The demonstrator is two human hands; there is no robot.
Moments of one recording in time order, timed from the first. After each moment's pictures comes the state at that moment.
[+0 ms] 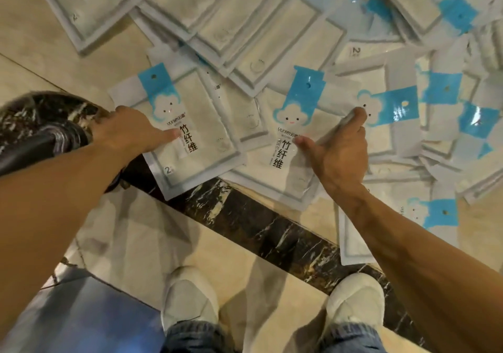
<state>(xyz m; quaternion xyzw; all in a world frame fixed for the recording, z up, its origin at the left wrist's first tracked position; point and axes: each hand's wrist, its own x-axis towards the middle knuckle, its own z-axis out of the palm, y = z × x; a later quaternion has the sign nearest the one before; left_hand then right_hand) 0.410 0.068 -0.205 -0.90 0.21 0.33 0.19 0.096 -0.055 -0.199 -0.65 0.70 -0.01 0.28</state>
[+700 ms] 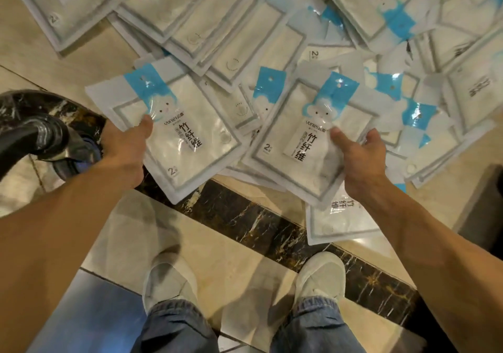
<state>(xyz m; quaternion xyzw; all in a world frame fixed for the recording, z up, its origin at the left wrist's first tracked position) 0.334 0.079 -0.180 -0.82 -0.13 0.34 -0.44 0.013 -0.078 -0.146 -0.34 0.71 -0.26 0.57</state>
